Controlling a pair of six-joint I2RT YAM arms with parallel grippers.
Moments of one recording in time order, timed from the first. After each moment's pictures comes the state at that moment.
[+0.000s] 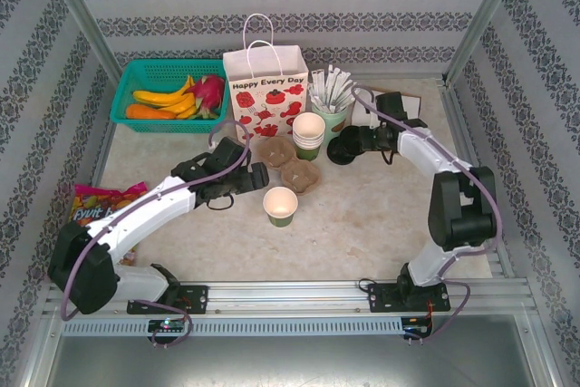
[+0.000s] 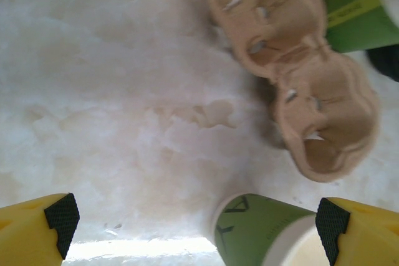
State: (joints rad) left arm -0.61 1.30 0.97 -0.63 -0.09 -0.78; right arm 0.13 1.66 1.17 -0.49 -0.07 0.13
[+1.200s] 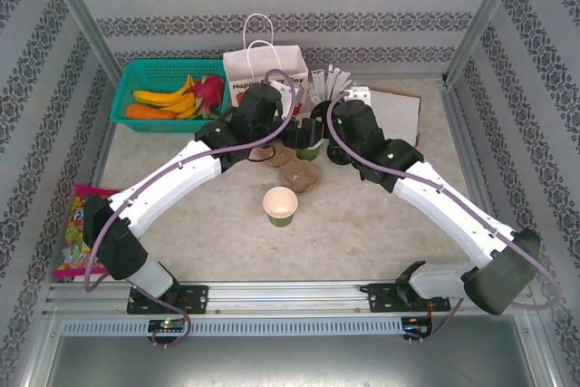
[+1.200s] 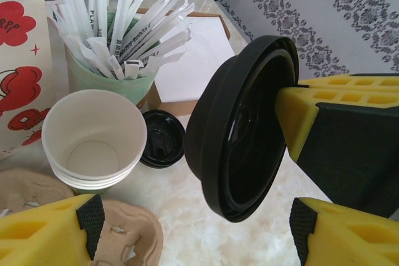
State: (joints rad) left arm -0.70 1.58 1.52 -0.47 0.11 -0.39; right arm 0.65 1.30 1.24 -0.54 0.50 0.37
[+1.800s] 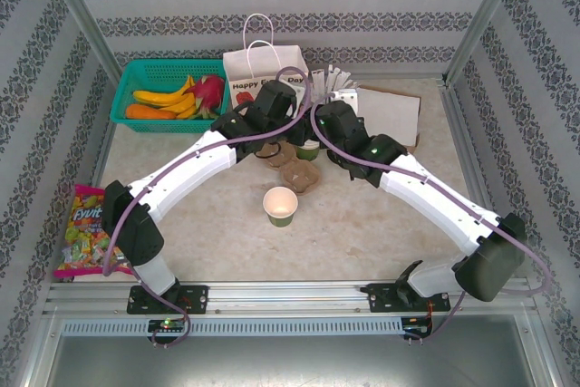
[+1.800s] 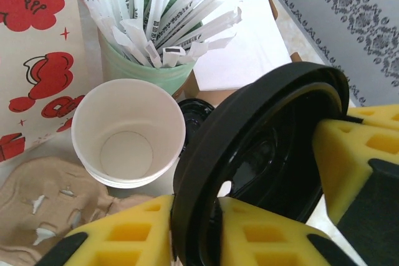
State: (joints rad) left arm -0.70 1.70 1.64 -0.58 0.03 -0.37; right arm 0.70 1.38 1.30 -0.59 0.56 0.42
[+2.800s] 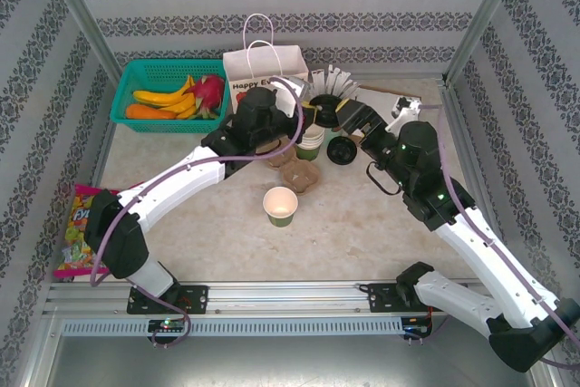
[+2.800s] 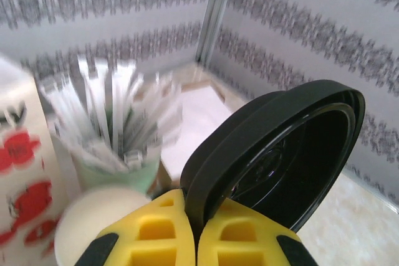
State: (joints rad) left arm -0.67 1.58 1.35 0.01 0.11 -0.16; right arm 0.53 0.92 1.01 -0.20 0.04 1.05
